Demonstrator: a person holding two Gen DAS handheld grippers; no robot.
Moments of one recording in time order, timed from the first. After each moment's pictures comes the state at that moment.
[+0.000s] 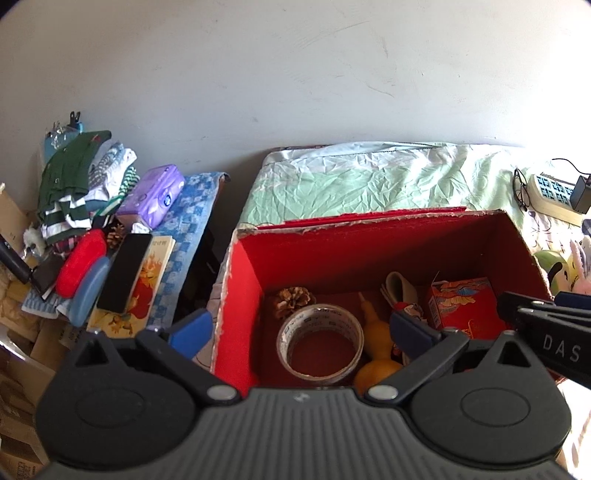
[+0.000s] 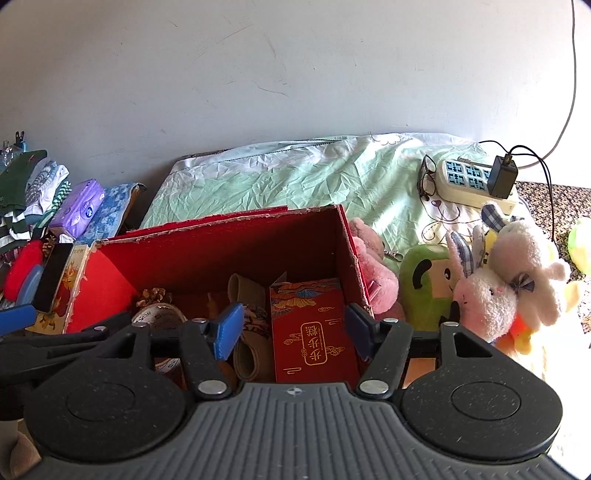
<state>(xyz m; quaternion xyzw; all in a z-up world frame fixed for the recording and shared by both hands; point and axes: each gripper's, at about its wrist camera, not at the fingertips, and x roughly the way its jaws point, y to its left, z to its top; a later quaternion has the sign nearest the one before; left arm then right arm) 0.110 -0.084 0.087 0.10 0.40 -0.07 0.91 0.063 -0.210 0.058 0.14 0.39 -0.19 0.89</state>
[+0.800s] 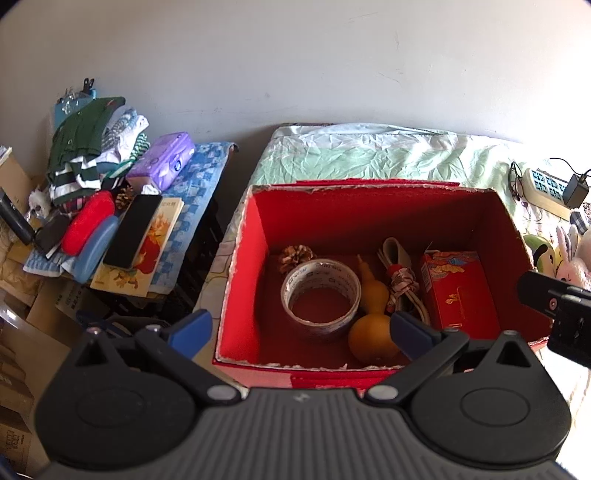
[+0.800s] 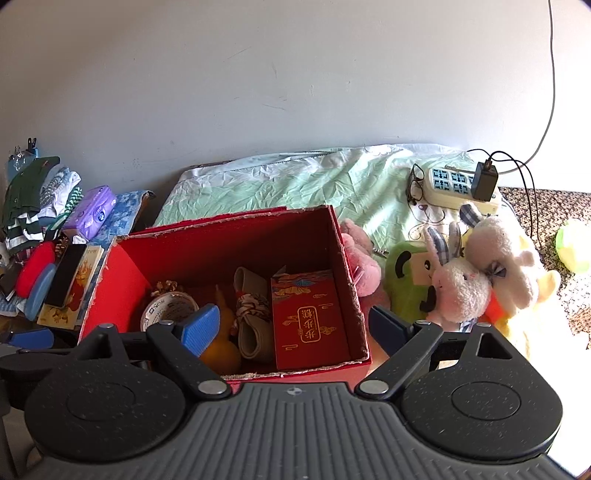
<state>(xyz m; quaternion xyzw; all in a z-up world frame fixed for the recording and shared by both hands) 0.080 -0.068 0.085 0.08 0.44 -0.06 0.89 0.024 -0.194 0.070 0.15 0.37 -0.19 0.90</state>
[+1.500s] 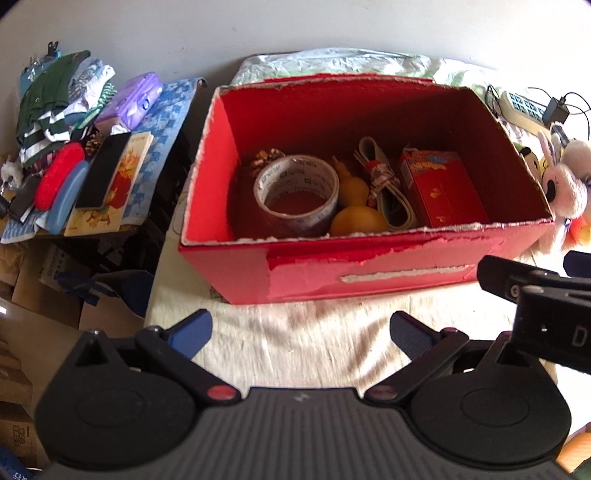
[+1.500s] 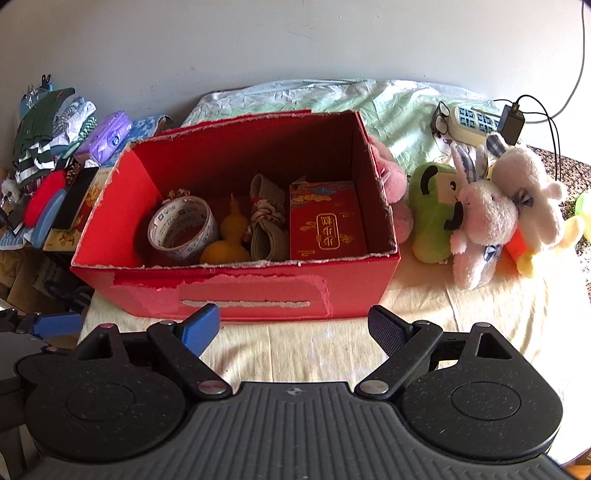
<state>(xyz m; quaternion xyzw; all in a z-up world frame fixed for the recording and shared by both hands) 0.040 -0.065 0.034 0.11 0.52 -0.11 0.84 0.006 -0.176 0.025 0.15 0.46 -0.15 0.86</state>
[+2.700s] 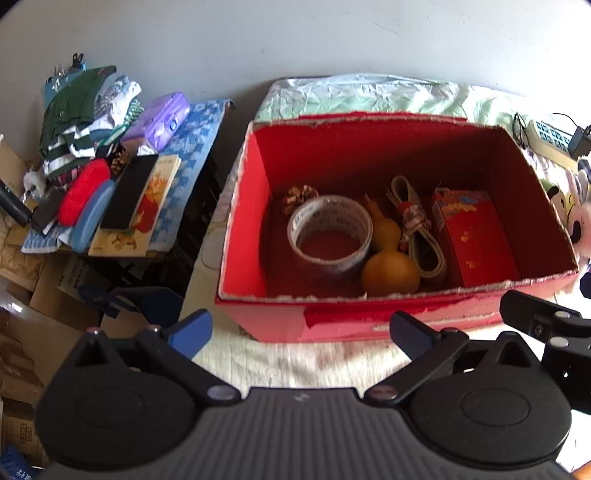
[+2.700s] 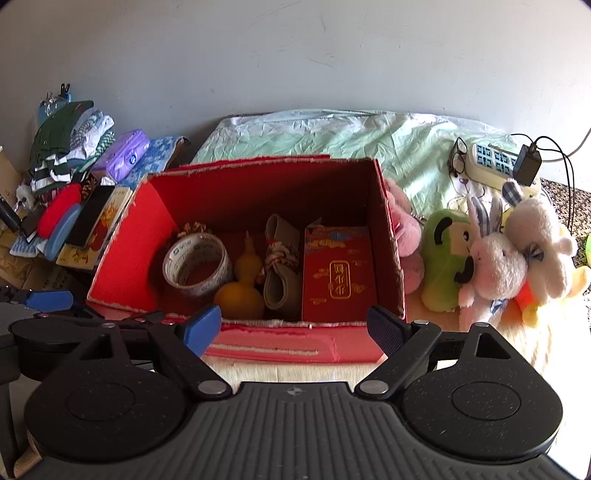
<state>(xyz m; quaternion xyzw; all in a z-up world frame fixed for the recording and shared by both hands) 0.075 -0.058 0.066 0.11 0.48 -0.07 0.87 0.032 -0.189 0.059 0.13 0.42 -0.12 0.89</state>
